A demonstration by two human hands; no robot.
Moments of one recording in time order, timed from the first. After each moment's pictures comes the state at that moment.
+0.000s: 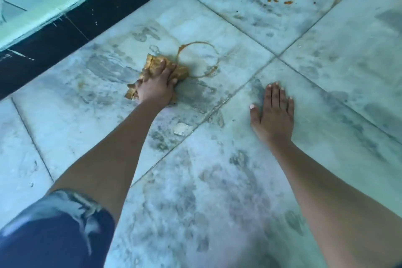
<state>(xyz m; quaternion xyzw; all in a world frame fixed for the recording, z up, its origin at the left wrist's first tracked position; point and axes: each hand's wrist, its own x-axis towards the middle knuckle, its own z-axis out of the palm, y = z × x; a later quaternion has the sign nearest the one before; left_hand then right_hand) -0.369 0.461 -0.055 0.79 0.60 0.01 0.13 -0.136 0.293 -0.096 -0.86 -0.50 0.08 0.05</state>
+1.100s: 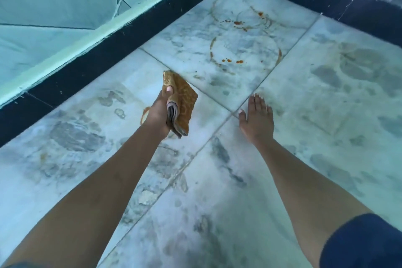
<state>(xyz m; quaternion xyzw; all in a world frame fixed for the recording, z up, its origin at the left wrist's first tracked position) -0.229 0.498 0.017 0.32 0.51 0.30 0.74 -0.017 0.384 -0.043 -0.88 -0.46 0.12 0.05</state>
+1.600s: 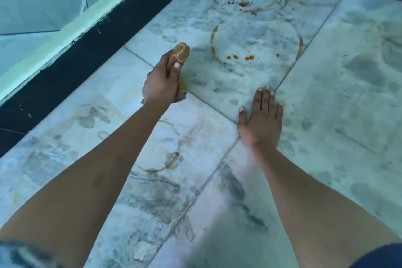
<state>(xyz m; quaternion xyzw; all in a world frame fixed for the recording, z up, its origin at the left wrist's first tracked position) -0.166 0.610 -0.010 0.72 0.57 0.22 0.32 -0.012 0.446 -0.094 -0.91 -0.40 0.05 0.10</state>
